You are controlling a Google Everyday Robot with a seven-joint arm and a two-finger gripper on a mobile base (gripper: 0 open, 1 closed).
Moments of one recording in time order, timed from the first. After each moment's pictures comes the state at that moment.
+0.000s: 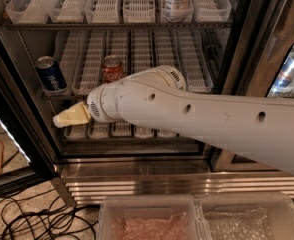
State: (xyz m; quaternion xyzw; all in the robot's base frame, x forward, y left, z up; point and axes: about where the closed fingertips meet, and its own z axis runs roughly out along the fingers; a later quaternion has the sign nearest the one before) arm 0.563 0.146 0.845 -0.32 0.82 0.22 0.41
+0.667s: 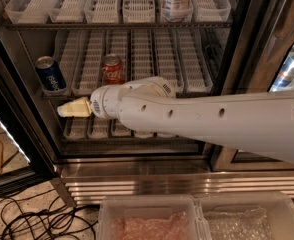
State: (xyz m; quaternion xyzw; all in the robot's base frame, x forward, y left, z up) arm 0.622 0.158 0.816 -0.27 0.81 0.26 0.46
